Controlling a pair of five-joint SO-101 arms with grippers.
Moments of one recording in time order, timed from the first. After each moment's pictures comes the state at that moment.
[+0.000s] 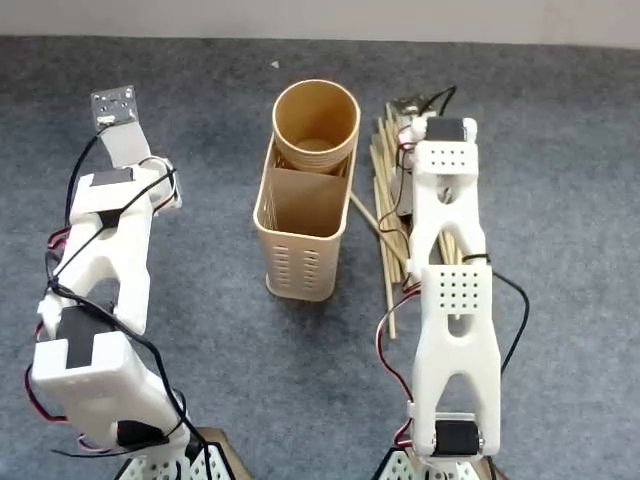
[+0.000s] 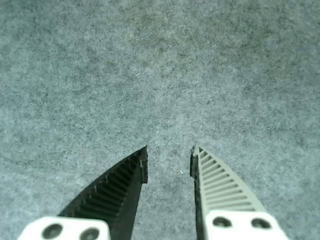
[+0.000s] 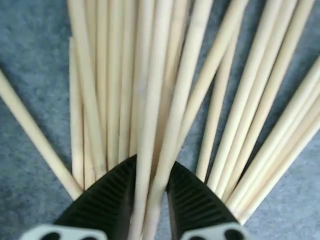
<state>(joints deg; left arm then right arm) -16.4 11.1 17.2 39.1 11.6 -5.7 69.1 -74.6 100.4 13.6</state>
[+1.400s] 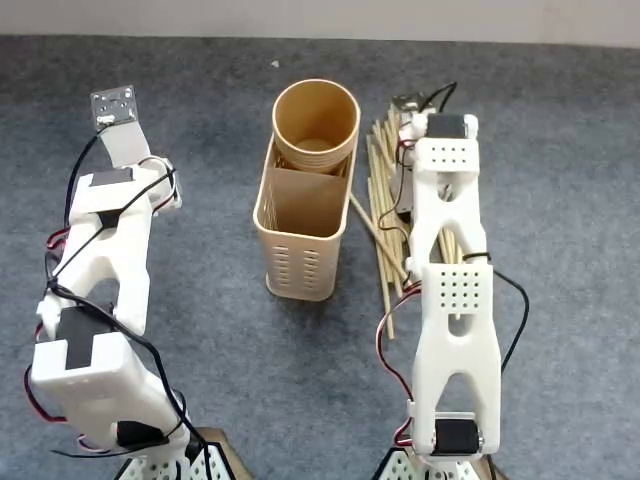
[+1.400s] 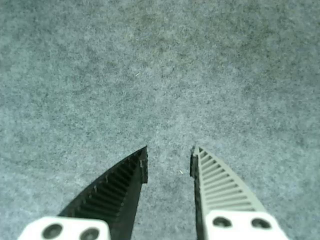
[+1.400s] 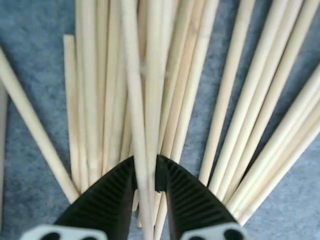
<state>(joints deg) -16.4 11.1 17.2 39.1 11.6 -5.5 66.3 -74.2 100.4 13.7</state>
